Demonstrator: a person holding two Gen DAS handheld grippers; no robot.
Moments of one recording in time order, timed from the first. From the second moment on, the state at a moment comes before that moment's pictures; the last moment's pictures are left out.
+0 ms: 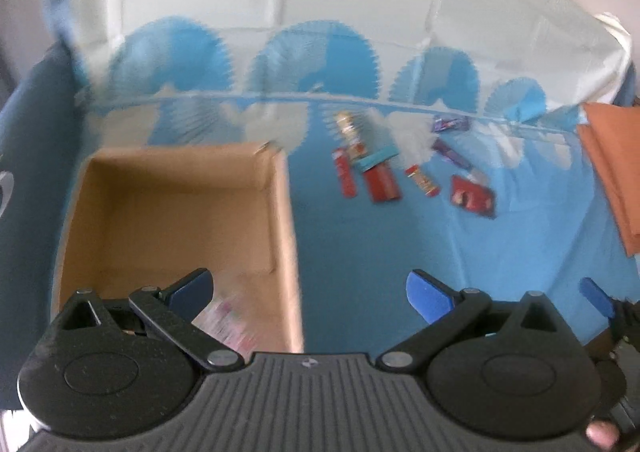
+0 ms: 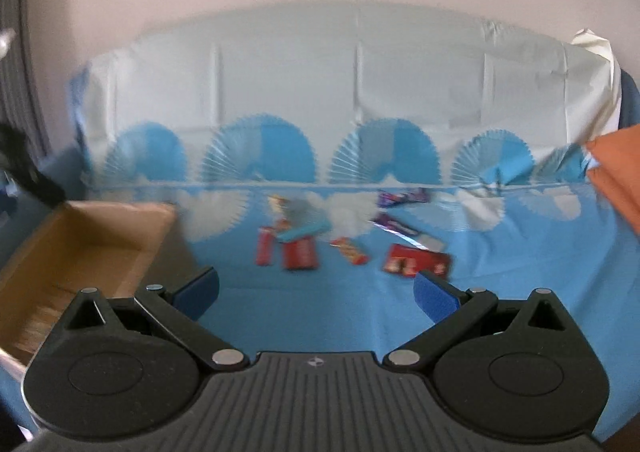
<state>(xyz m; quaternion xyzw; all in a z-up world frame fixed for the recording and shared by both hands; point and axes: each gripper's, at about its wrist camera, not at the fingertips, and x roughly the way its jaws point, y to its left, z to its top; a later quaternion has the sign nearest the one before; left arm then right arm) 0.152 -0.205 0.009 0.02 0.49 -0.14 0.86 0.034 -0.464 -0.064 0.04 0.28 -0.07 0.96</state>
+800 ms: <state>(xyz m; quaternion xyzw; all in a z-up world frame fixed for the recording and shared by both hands) 0.425 -0.466 -0.213 0.28 0.53 -0.23 0.76 0.294 -0.639 -0.271 -0.07 0.46 0.04 0.88</state>
